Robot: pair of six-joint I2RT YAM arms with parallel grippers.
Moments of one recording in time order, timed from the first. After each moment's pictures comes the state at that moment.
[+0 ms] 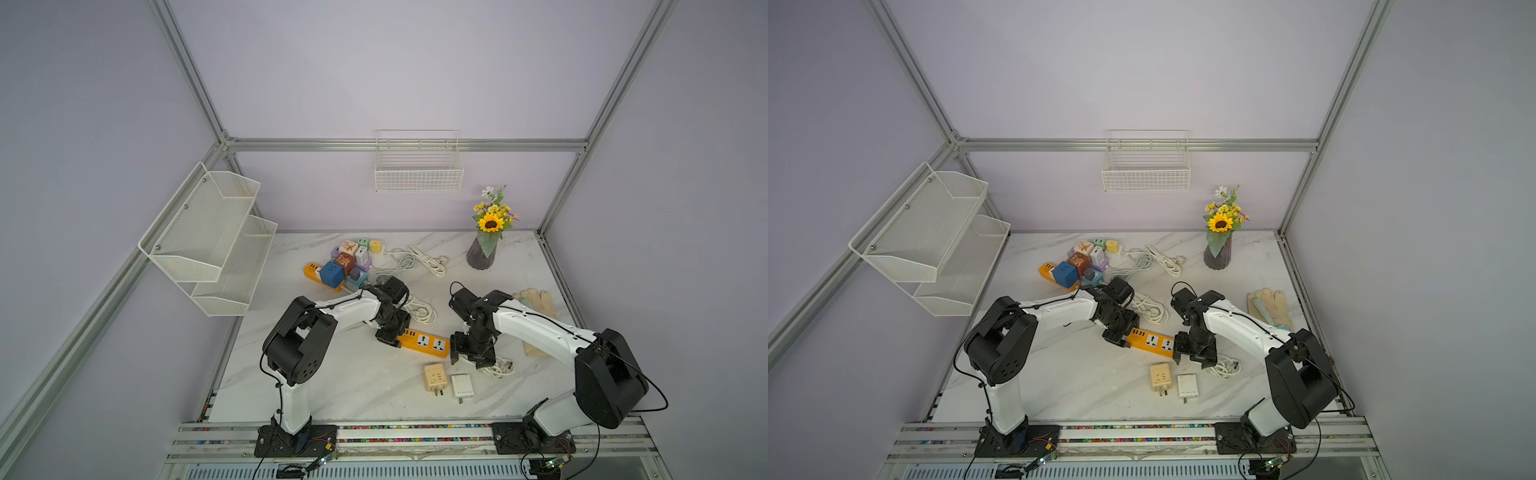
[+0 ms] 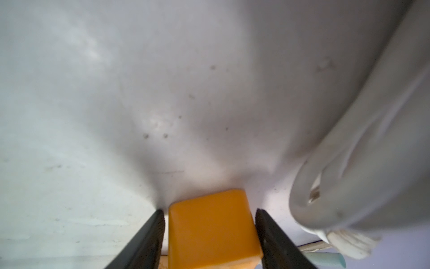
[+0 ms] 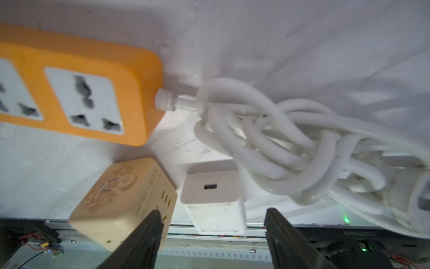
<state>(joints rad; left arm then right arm) -0.65 1.90 1.23 -0.66 0.29 -1.77 0.55 1.52 0.99 -1.10 -0.19 0.73</state>
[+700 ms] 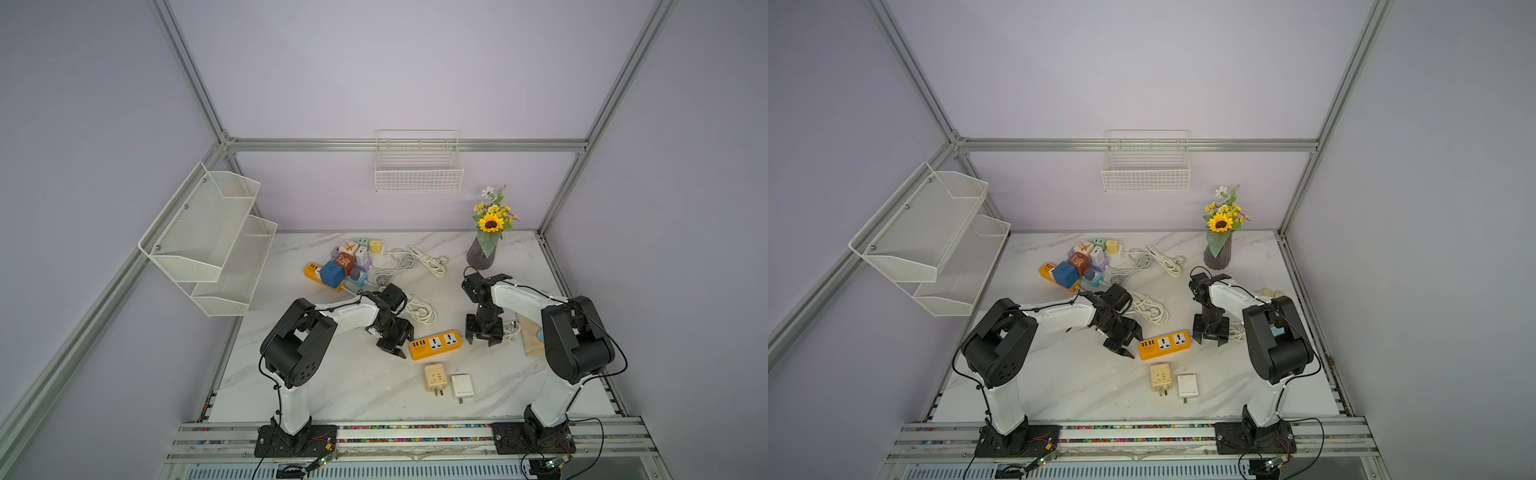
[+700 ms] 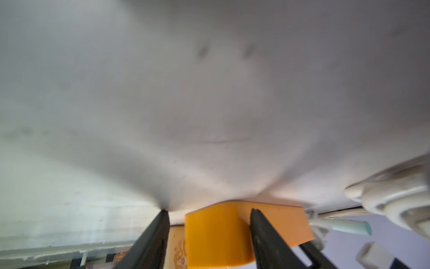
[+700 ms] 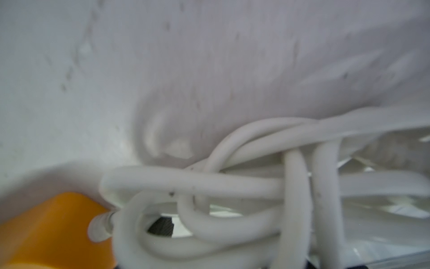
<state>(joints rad) -0.67 1.87 1.14 -0.63 0.48 -1.73 0.29 1.82 1.16 -1.02 0.03 0.53</state>
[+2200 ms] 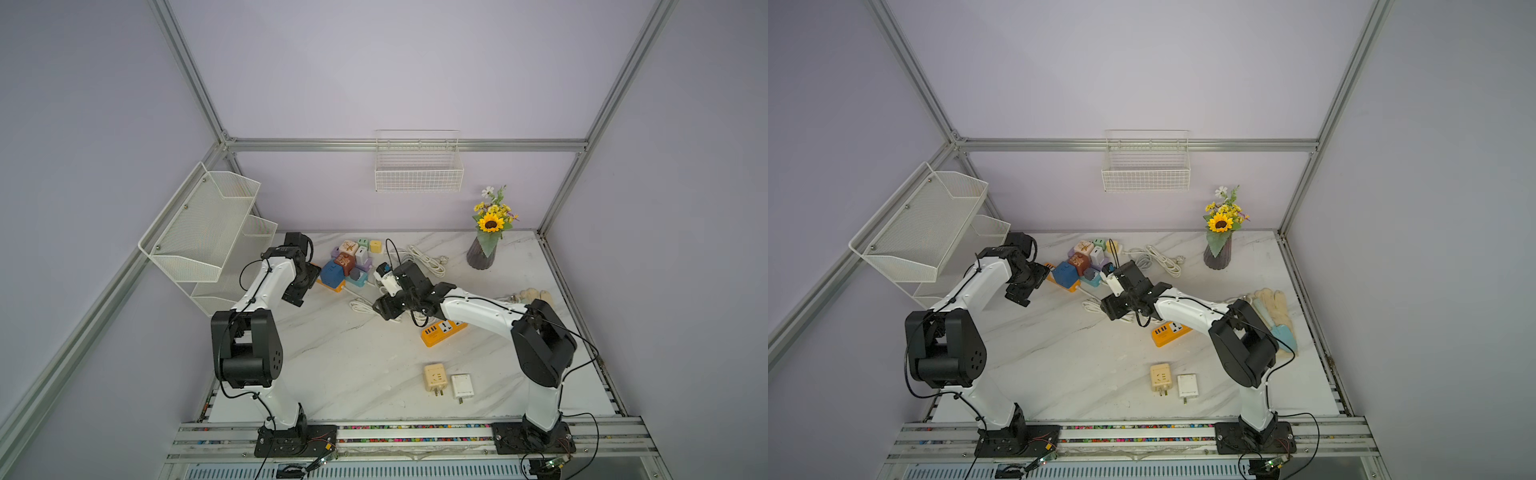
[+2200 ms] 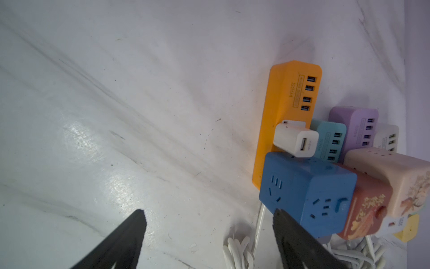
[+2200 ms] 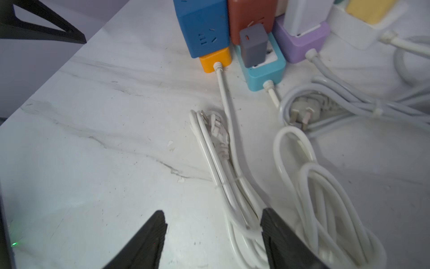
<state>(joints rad) 0.03 1.76 1.45 -0.93 -0.12 -1.14 0.80 1.97 1.42 -0.19 -0.18 0.12</state>
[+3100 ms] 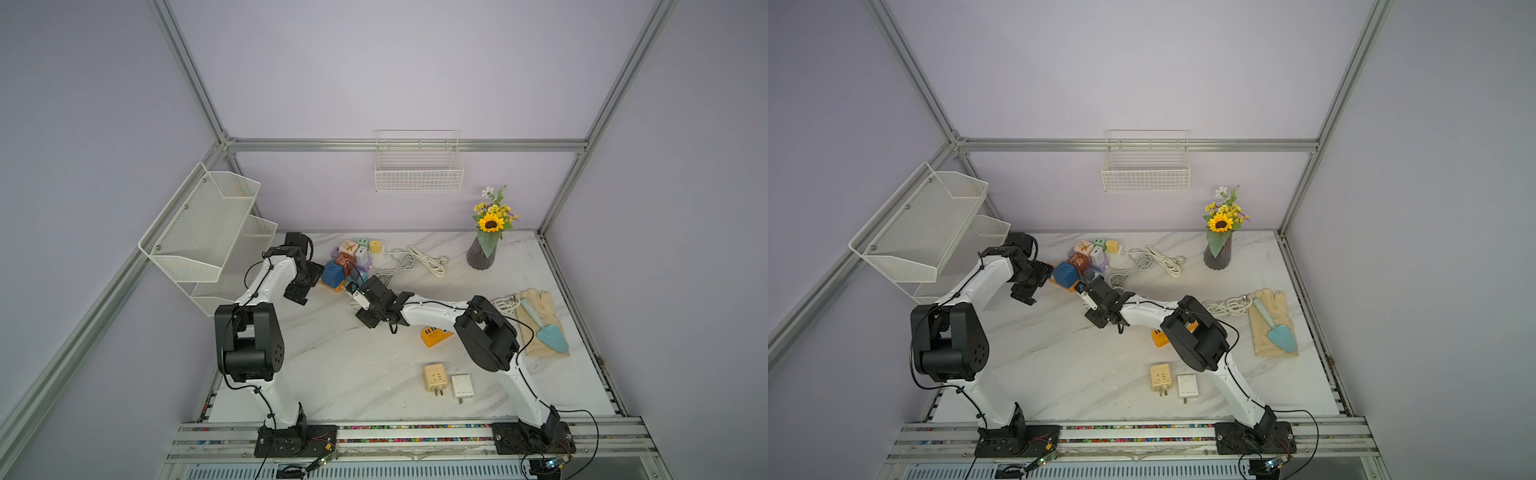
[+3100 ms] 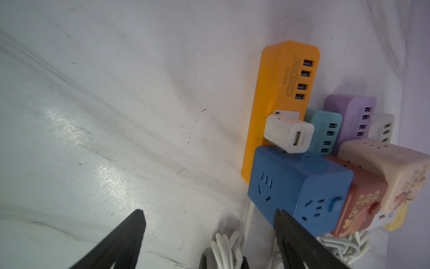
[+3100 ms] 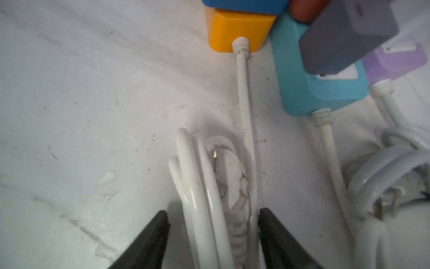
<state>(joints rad) 0.04 1.79 1.46 -0.91 -0.03 -1.14 0.88 2.29 1.68 -0.23 0.07 -0.13</state>
